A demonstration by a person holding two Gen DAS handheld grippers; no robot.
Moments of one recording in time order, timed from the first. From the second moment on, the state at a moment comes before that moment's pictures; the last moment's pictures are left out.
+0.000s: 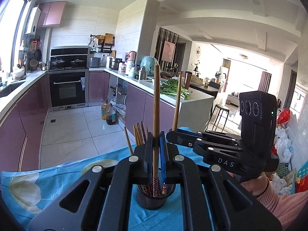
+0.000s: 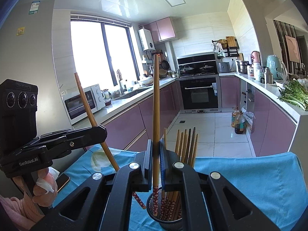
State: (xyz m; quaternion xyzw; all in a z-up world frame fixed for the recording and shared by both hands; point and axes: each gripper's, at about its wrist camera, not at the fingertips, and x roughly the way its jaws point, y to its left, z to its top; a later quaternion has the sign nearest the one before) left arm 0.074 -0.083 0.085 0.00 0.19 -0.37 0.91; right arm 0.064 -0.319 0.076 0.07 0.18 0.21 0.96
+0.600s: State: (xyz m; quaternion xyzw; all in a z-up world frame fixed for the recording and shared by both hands) left arm 0.086 -0.101 0.083 0.00 0.22 -0.36 0.91; right arm 0.073 -0.316 0.066 0.08 0.21 0.19 0.96
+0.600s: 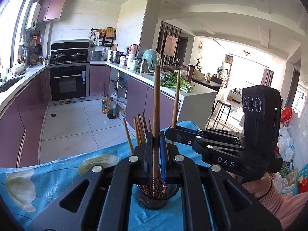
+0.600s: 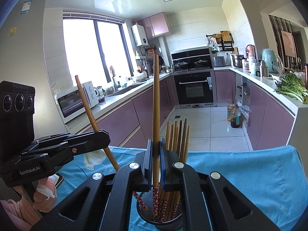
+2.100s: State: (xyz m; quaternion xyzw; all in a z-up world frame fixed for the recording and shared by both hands) left arm 0.106 -0.125 0.053 0.05 0.30 -0.35 0.88; right arm 0.102 -0.303 0.015 0.07 0.29 0.18 0.94
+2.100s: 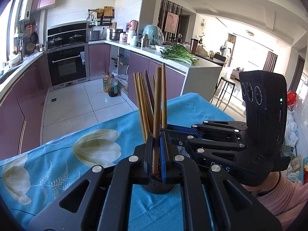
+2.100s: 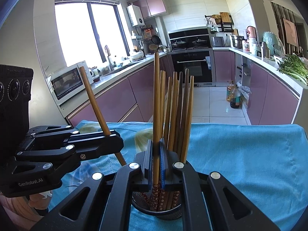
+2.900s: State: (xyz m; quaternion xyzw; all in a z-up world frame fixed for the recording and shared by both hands) left arm 0.098 -0.085 0.026 0.01 0.28 -0.30 0.91; right arm 0.078 -0.309 0.012 0.08 0.27 0.18 0.94
